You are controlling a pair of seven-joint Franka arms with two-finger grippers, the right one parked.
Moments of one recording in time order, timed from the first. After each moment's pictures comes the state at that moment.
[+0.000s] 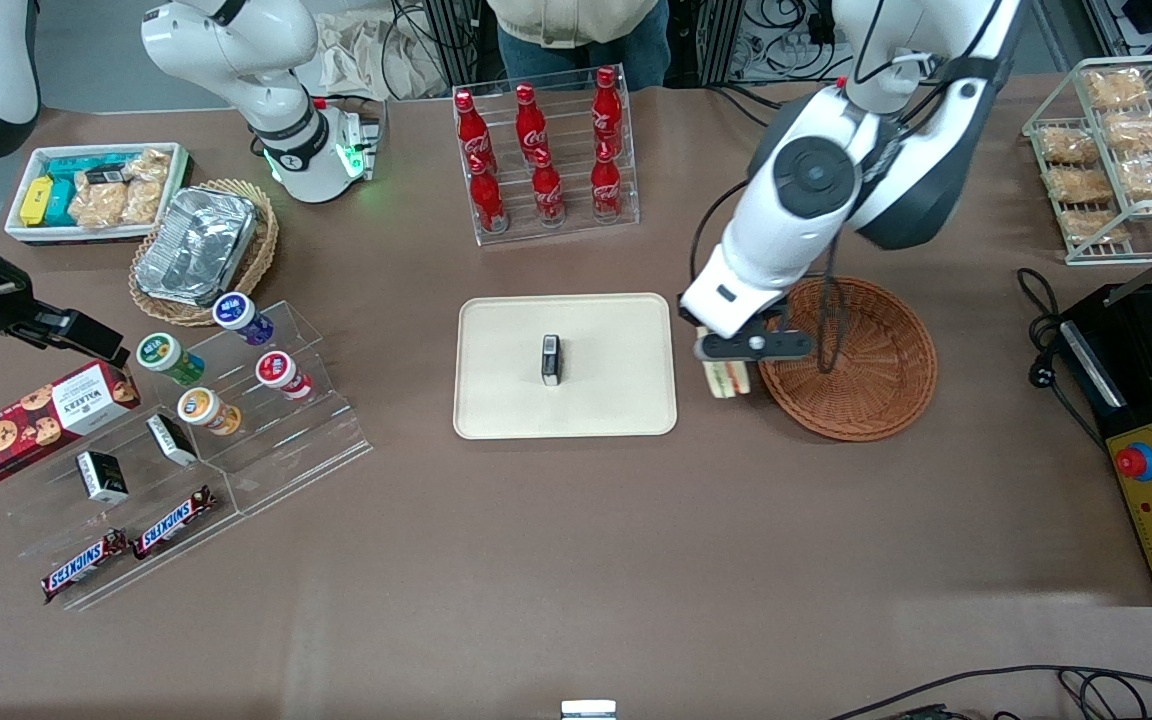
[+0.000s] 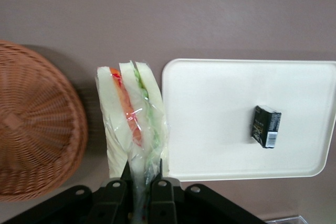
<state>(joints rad) -0.39 0.19 -0.22 -1.83 -0.07 2.01 -0.59</state>
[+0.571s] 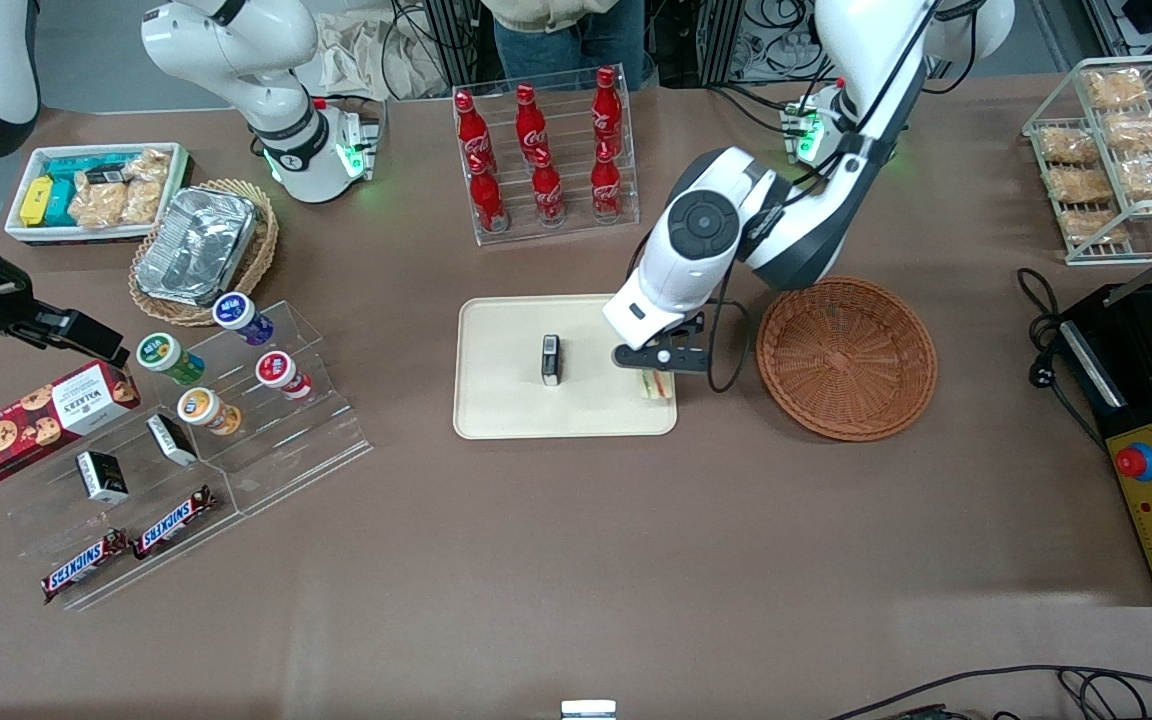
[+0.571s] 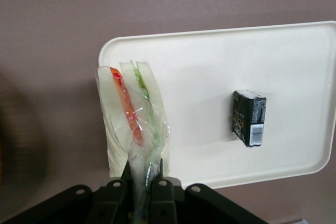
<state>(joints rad) -0.49 0.37 -0.23 -1.84 -0.08 2.20 -0.59</state>
